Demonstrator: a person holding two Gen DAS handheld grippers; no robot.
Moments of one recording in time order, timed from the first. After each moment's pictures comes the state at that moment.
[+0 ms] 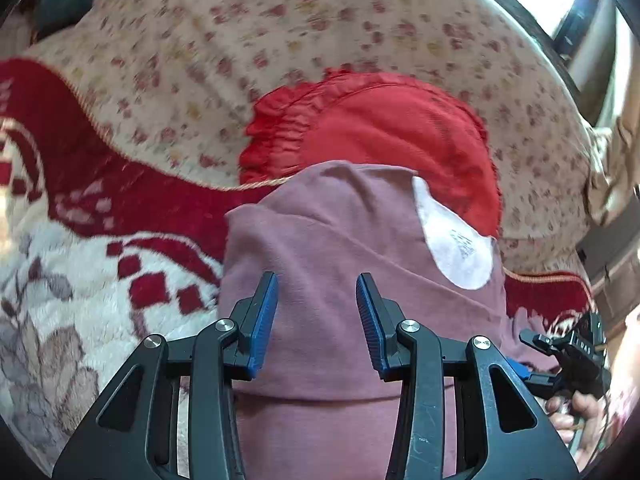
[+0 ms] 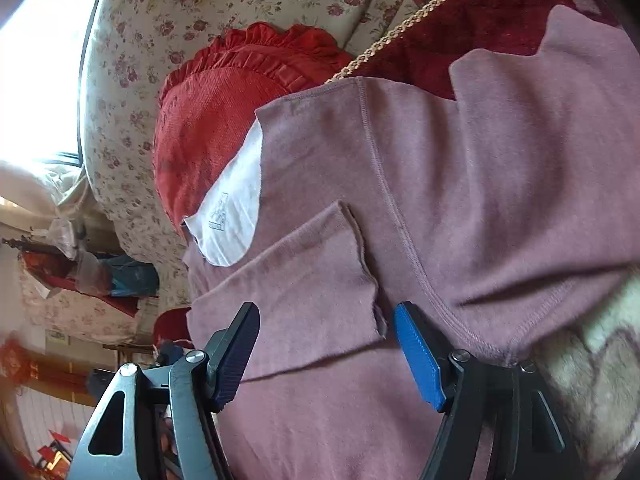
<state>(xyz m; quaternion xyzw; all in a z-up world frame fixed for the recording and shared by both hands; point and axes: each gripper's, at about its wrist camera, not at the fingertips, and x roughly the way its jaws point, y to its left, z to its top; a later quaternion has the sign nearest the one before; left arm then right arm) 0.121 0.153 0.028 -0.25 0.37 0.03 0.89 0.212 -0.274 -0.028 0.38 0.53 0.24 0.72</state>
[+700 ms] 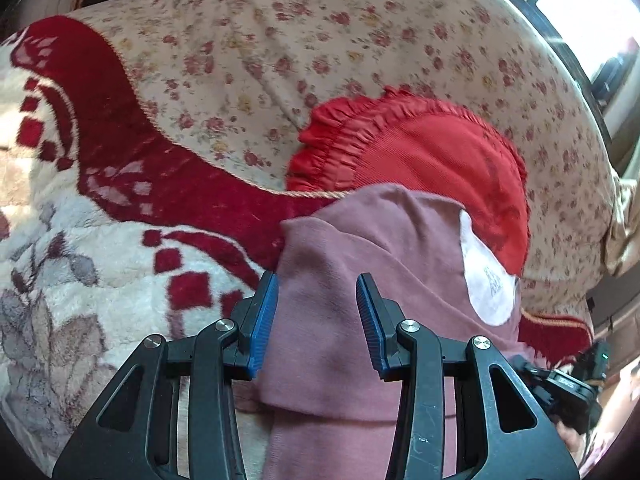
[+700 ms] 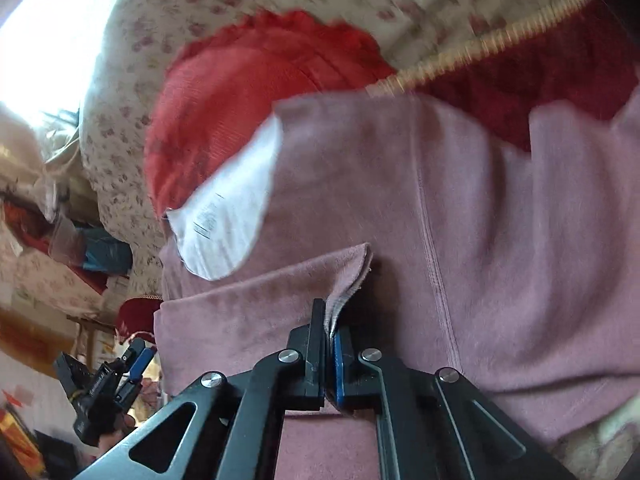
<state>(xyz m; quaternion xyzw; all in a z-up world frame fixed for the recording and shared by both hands) 0.117 0.181 0.024 -0.29 0.36 0.09 0.88 0.232 -0.249 -0.008 0.27 0.48 0.24 0.80</state>
